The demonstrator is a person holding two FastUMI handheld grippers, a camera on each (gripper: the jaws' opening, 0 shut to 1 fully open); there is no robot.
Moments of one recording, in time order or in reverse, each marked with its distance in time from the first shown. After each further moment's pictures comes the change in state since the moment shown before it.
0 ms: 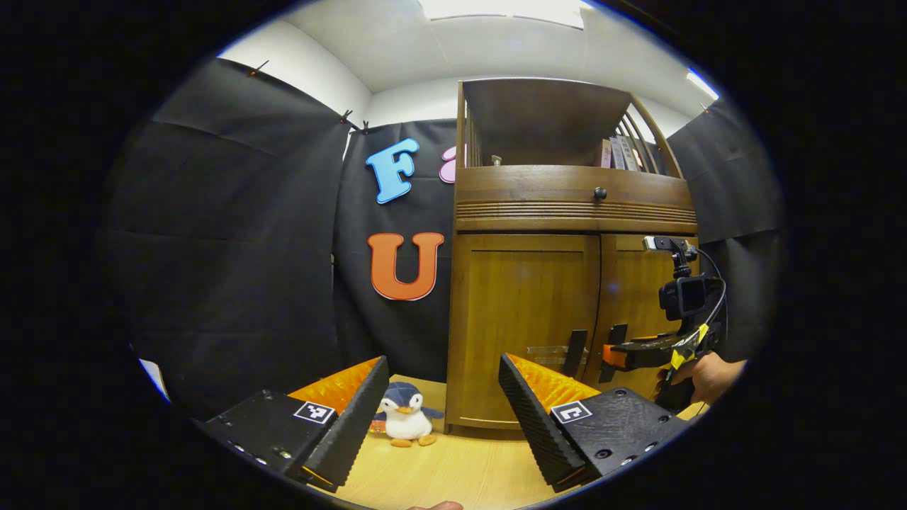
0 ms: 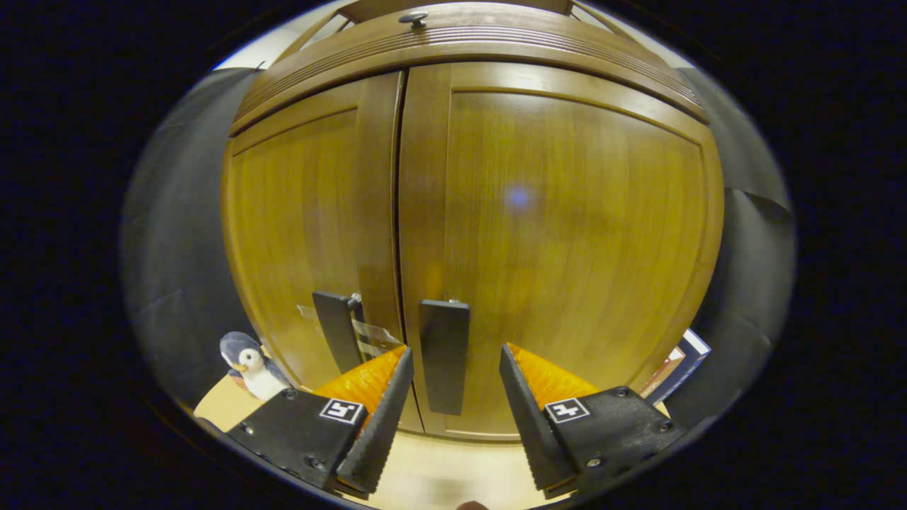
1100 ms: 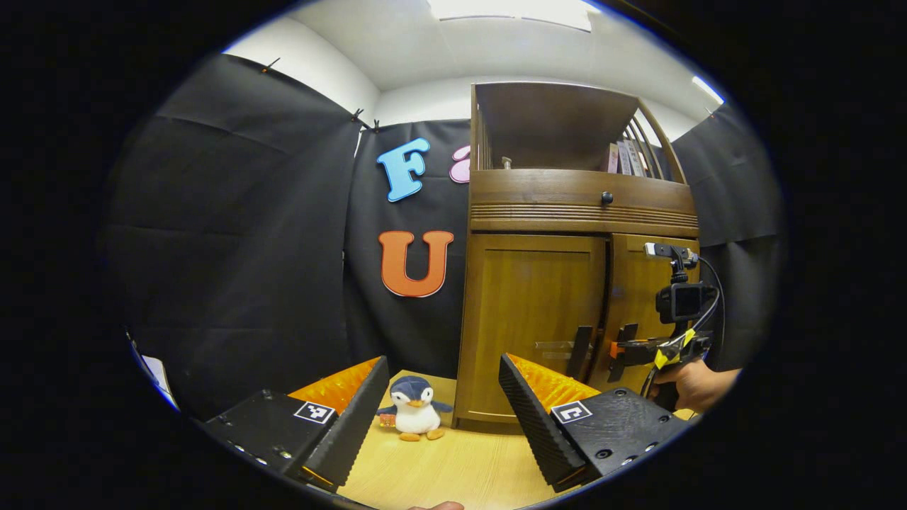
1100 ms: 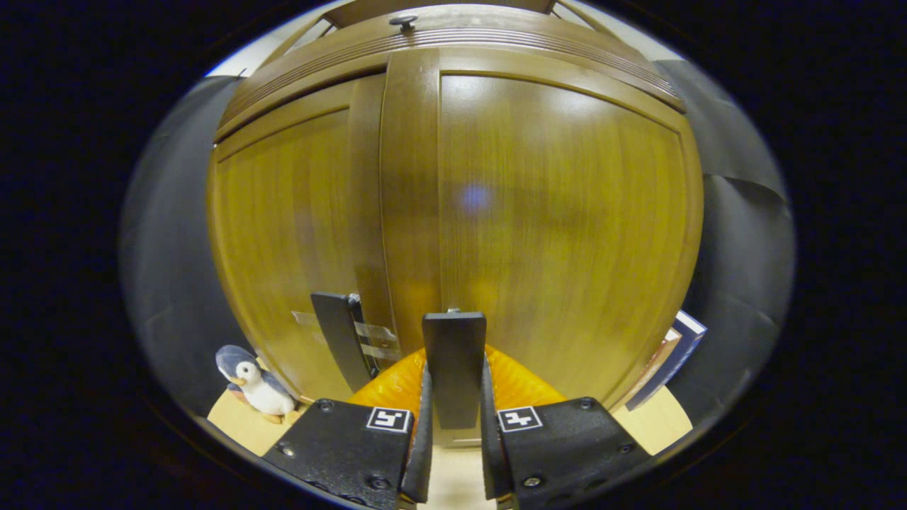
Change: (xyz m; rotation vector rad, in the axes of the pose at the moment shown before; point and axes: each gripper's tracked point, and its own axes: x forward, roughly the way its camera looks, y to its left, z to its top) left arm -0.023 0.015 -0.005 -0.020 0.010 -0.002; right arm -0.017 0.003 -0.012 0.072 -0.020 -0.063
